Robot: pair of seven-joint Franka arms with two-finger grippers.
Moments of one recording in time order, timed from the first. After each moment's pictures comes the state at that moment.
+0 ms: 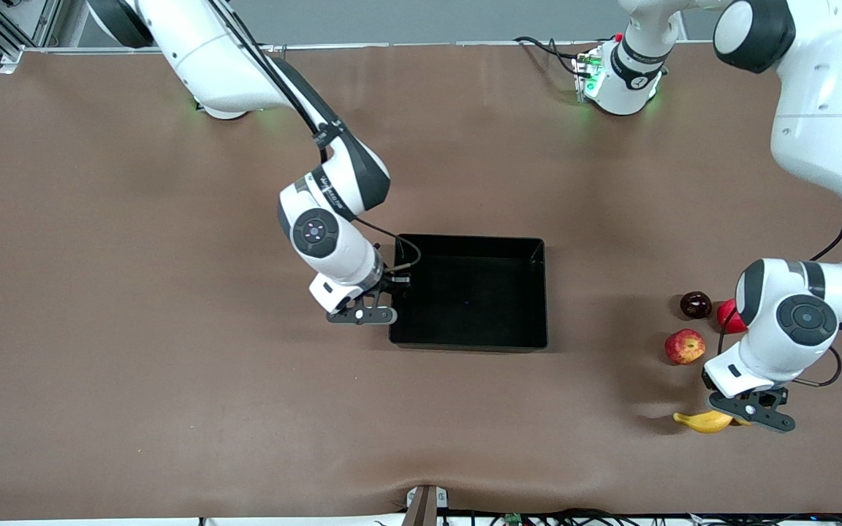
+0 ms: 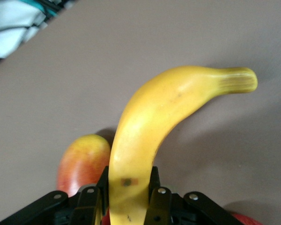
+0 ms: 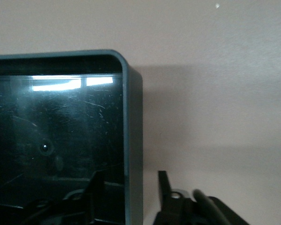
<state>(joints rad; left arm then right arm) 0.19 0.88 -0.18 -1.36 0.50 2.44 0.20 0.56 0.73 0.07 -1.47 0.18 2.29 0.53</state>
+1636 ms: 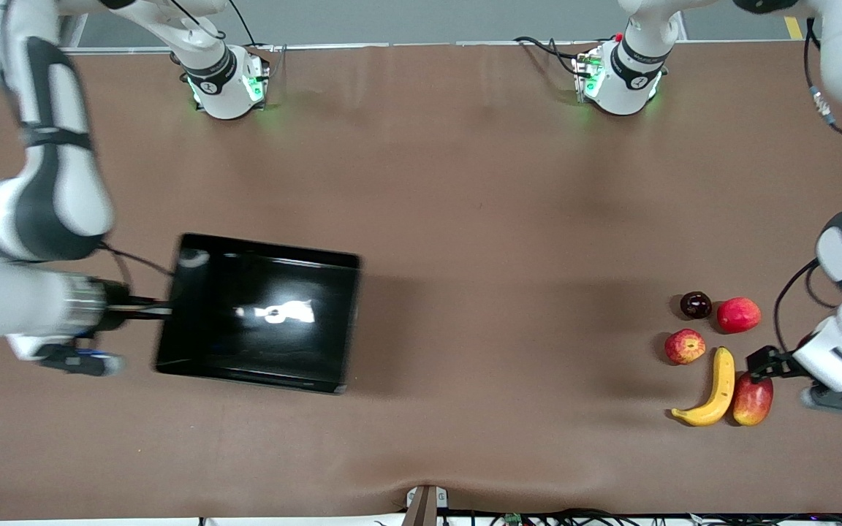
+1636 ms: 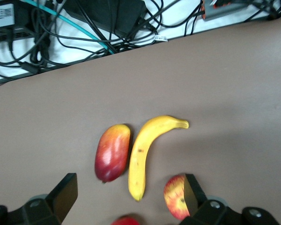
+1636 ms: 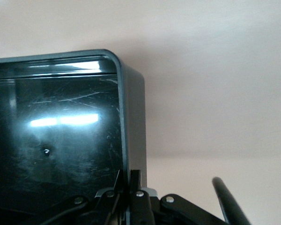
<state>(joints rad) 0.22 0.57 -0.21 -1.32 0.20 2.13 0.15 -0.05 0.54 0.04 -1.28 0.19 1.62 0.12</state>
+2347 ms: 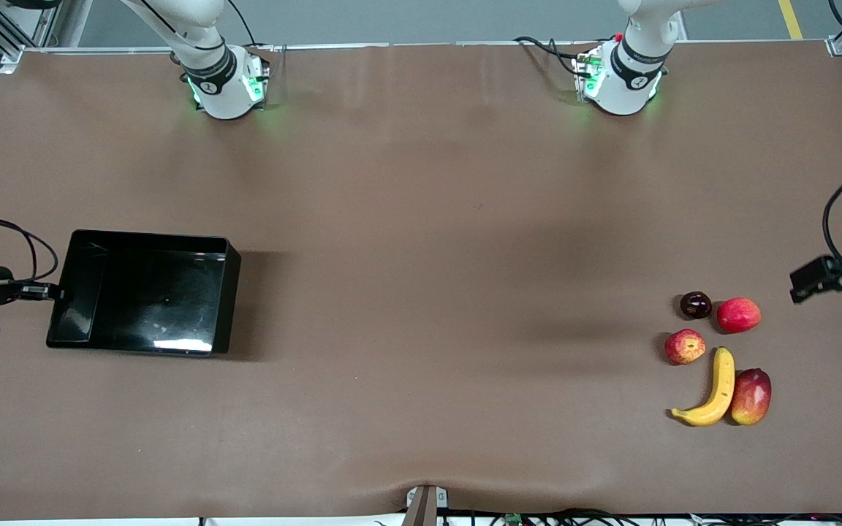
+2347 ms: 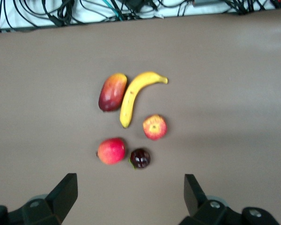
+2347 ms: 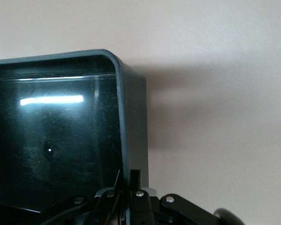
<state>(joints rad) 0.22 0.28 -0.25 -1.33 0.16 1.71 0.01 -0.44 0.53 0.03 -1.65 0.18 1.97 -0.42</state>
